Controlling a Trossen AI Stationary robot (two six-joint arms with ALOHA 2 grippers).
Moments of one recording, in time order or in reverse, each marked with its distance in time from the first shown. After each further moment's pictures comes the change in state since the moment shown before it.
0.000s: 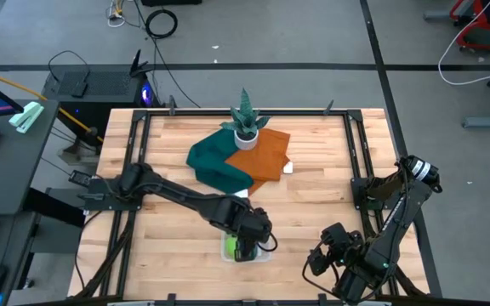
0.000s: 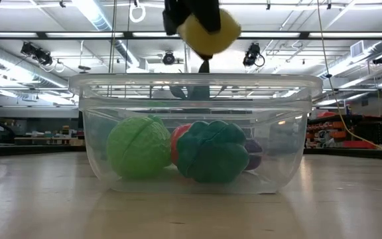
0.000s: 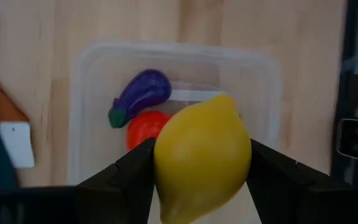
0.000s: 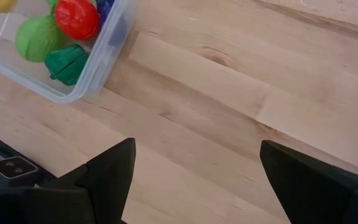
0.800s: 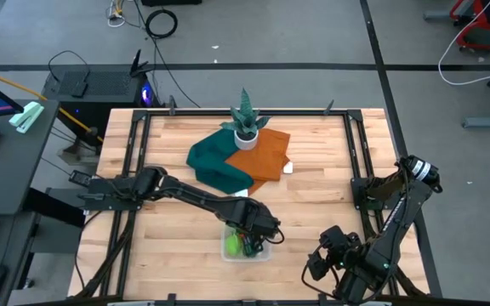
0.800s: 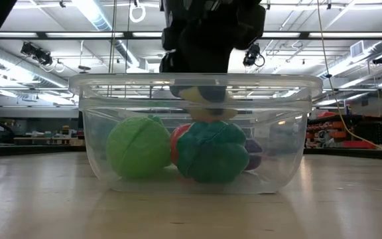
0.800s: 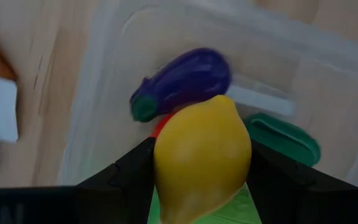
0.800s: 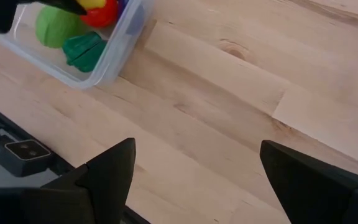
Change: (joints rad) left arm 0.040 0.136 0.000 -0.016 0.000 -0.177; right arm 0.003 0.000 0.000 0.057 0.006 -0.060
